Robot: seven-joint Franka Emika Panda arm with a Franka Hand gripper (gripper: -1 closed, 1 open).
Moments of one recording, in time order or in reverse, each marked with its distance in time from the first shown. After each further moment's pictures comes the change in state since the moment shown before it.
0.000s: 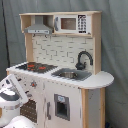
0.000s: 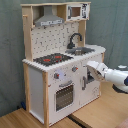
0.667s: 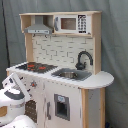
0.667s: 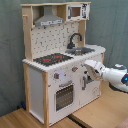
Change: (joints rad) arm -0.132 0.000 0.016 0.024 0.014 0.181 0.032
